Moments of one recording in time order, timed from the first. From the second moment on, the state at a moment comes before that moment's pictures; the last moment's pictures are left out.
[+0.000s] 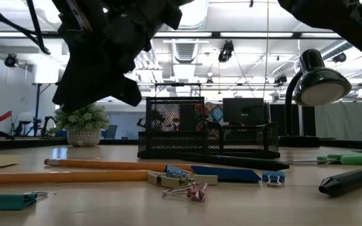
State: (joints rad) left arm -0.98 1.61 0.91 -0.71 -0.41 -2.19; right arm 0.14 2.52 2.33 -0.78 -0.28 0.35
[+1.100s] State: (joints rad) left arm -1.05 1.81 0.83 -0.33 -0.46 -2.16; right arm 0.14 2.53 2.16 -0.53 -0.43 0.33
